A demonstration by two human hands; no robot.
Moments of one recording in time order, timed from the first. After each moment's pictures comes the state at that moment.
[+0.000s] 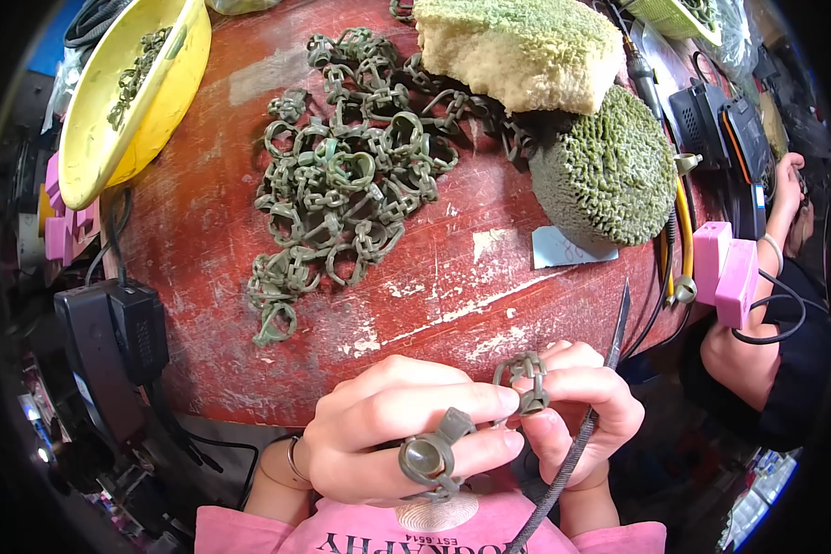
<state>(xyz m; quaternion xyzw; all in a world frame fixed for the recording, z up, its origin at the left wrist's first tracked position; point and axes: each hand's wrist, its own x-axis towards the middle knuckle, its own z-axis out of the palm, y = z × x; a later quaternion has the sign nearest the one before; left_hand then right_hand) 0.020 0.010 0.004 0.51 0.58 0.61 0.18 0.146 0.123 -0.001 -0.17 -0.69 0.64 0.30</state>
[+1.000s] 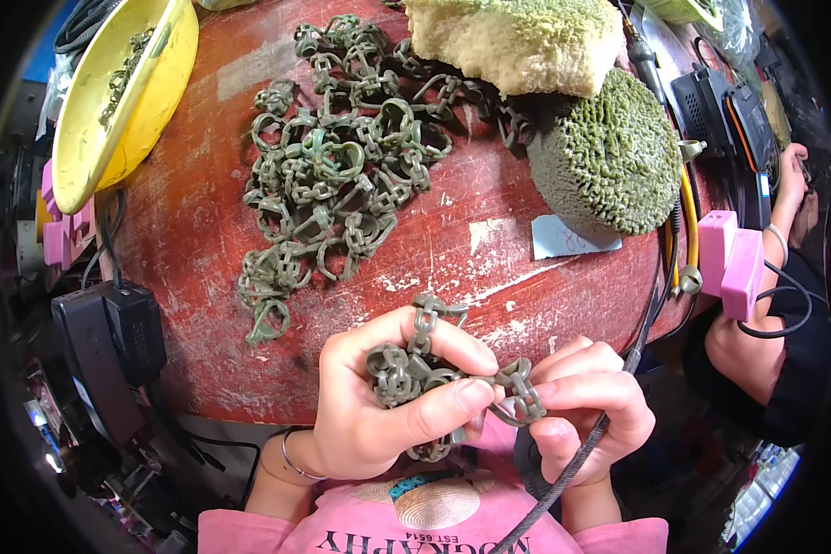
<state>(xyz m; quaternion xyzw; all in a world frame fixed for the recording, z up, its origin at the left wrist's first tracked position) 0.016 0.017 0.008 0.05 0.43 0.70 0.57 0.147 0.124 -0.002 -0.15 -0.69 0.63 0.32</state>
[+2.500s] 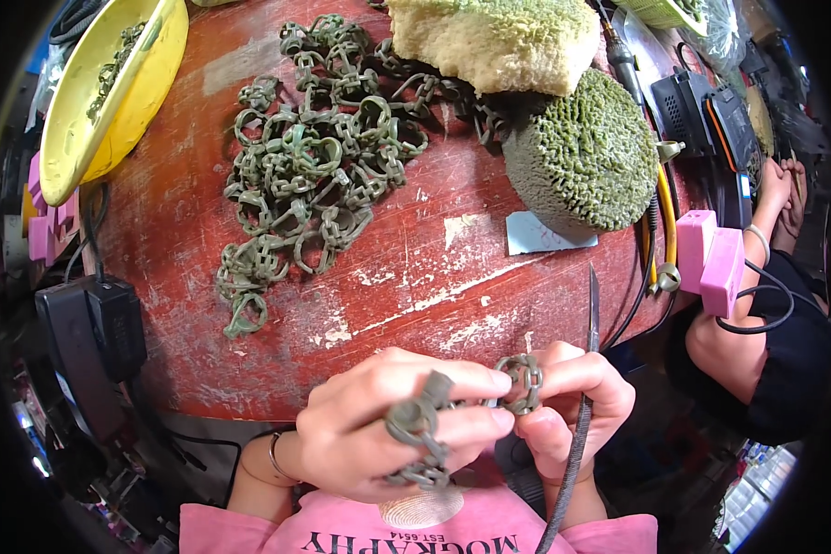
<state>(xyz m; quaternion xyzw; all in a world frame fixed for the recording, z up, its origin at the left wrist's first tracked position) 0.030 0.017 0.004 0.48 0.61 0.59 0.22 0.160 0.122 -0.005 -0.20 -0.62 0.70 0.28</state>
